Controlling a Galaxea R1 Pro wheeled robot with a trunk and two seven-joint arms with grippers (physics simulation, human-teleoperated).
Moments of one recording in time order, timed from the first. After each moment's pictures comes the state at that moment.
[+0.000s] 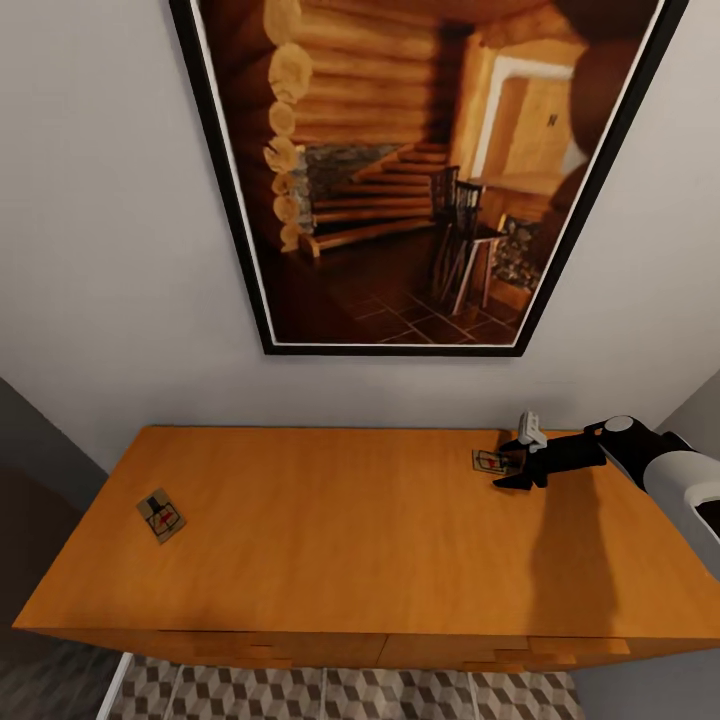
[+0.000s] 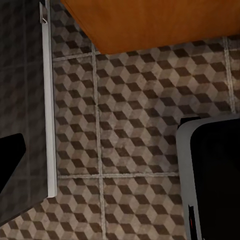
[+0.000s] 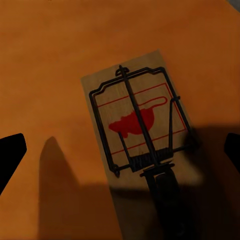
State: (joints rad) left arm -0.07 0.18 -0.29 0.07 0.24 -0.89 0.06; right arm -1.29 -0.37 0.38 -0.04 0.20 -0.23 1.22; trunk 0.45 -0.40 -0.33
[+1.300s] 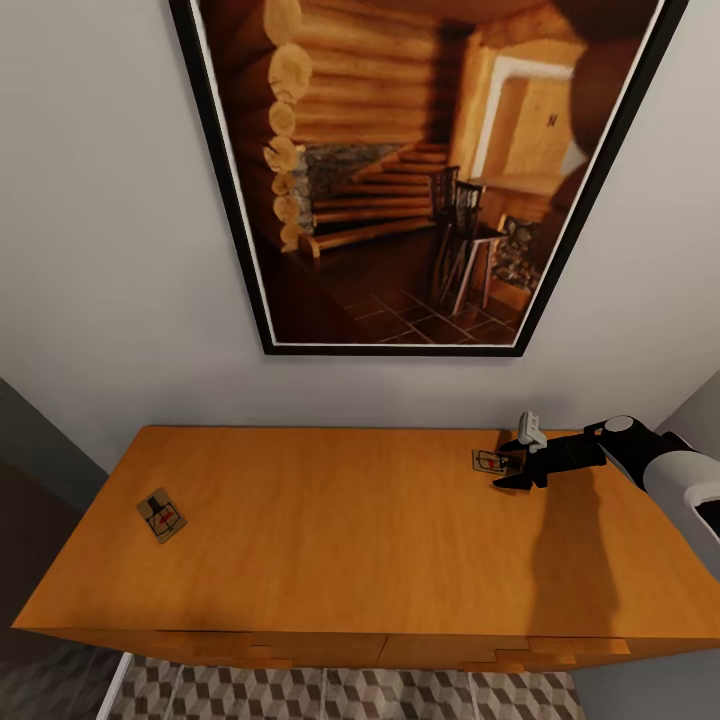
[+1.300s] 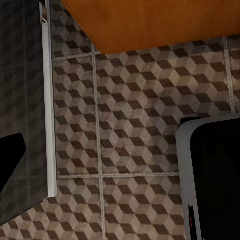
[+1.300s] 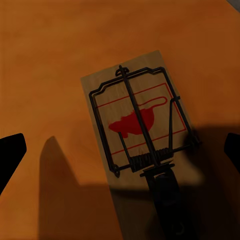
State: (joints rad) left arm -0.07 0.18 -0.29 0.07 0.24 -0.89 0.06; right arm -1.29 -0.37 0.38 -0.04 0.20 -0.23 1.22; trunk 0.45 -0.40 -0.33
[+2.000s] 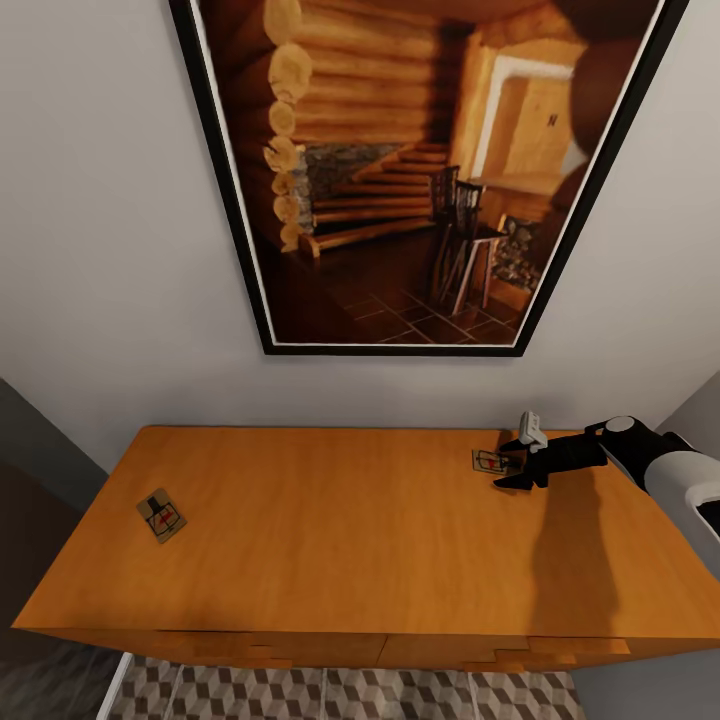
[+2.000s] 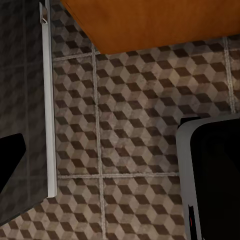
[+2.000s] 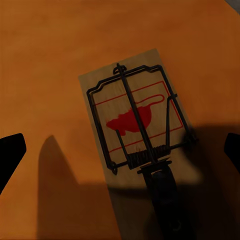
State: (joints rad) left arm -0.07 0.18 -0.29 0.07 0.24 -0.89 0.06; right arm -1.29 -0.37 0.38 -0.04 0.20 -0.23 1.22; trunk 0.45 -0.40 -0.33
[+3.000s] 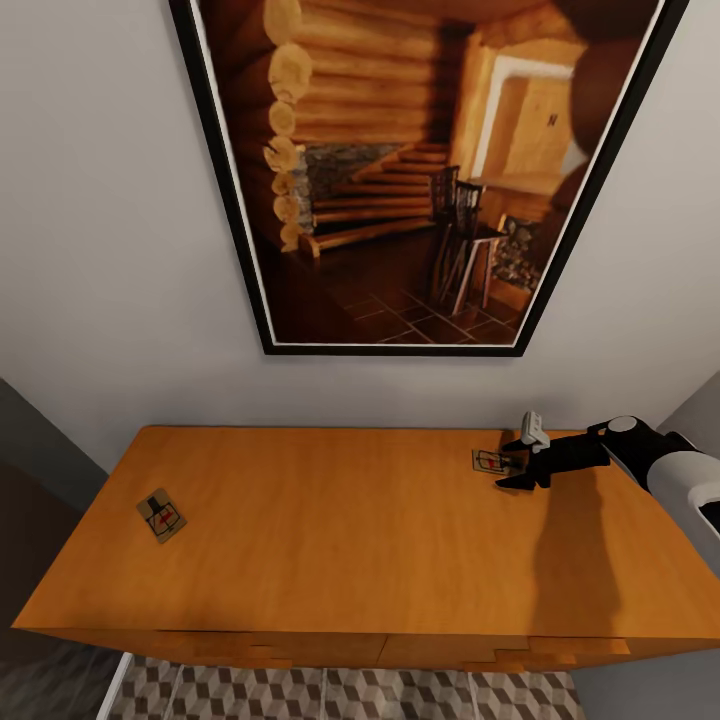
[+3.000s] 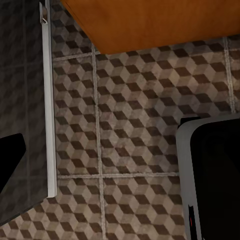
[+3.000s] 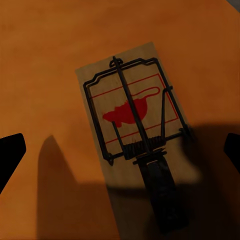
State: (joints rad) left arm -0.07 0.18 -0.29 0.07 0.24 -0.89 0.06; right arm -1.29 -0.38 0.38 -0.04 0.21 -0.23 1.22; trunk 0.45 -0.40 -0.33
